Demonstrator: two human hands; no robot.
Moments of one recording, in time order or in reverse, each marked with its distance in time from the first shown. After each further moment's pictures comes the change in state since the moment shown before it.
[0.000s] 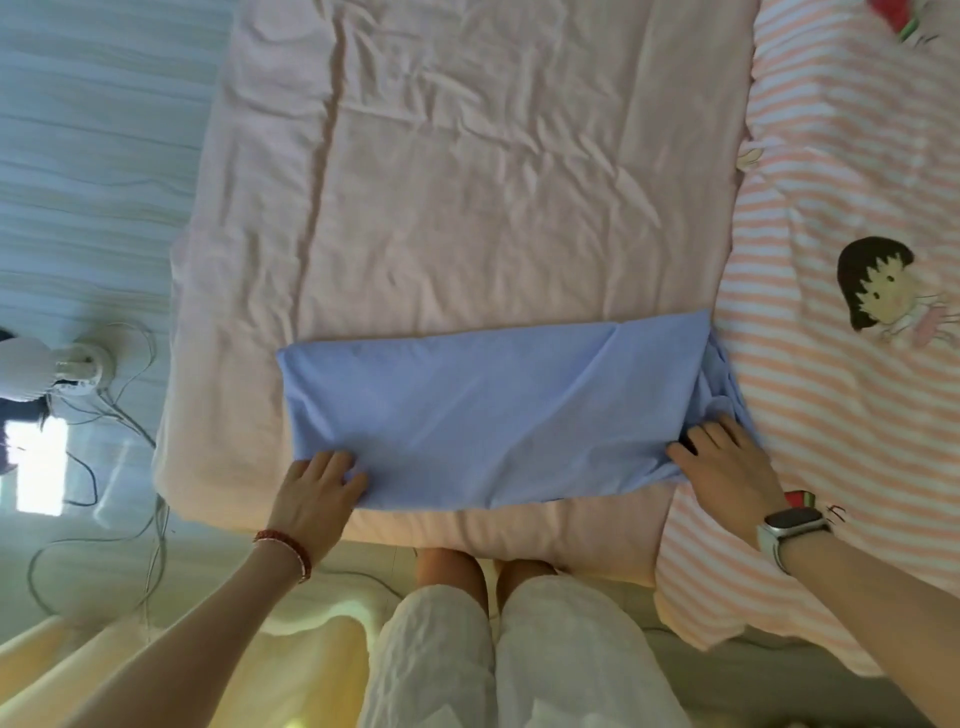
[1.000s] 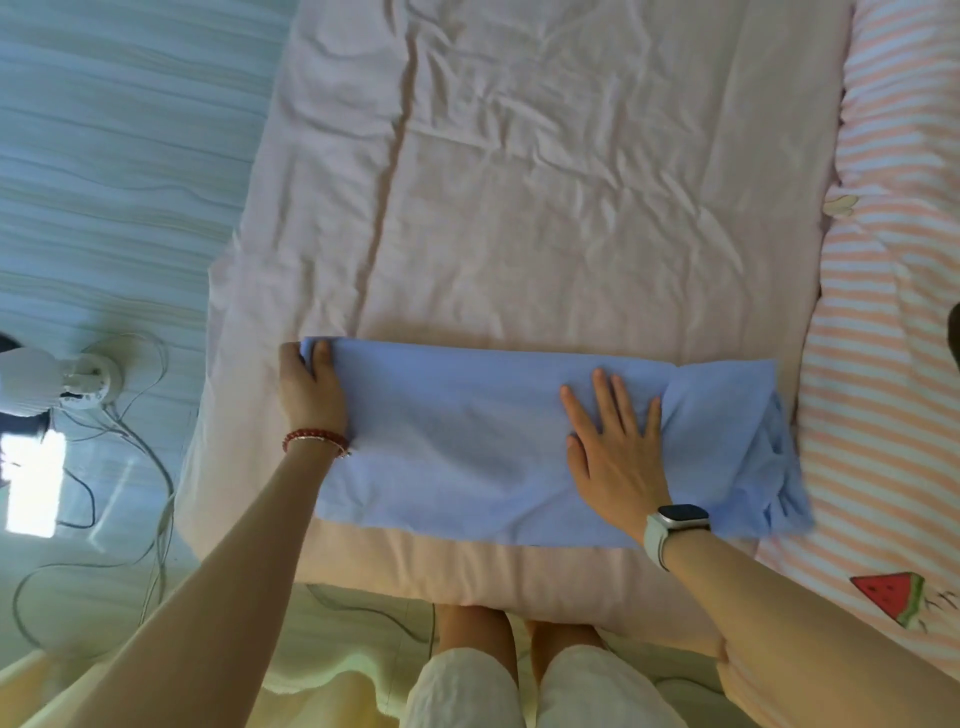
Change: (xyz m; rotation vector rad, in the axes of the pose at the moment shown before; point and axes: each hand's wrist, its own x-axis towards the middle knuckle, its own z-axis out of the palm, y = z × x) left_hand 0.112 -0.105 -0.015 -1.029 0.649 -1.073; right_hand 0.147 -0.138 -0.022 0.276 -0.067 0.267
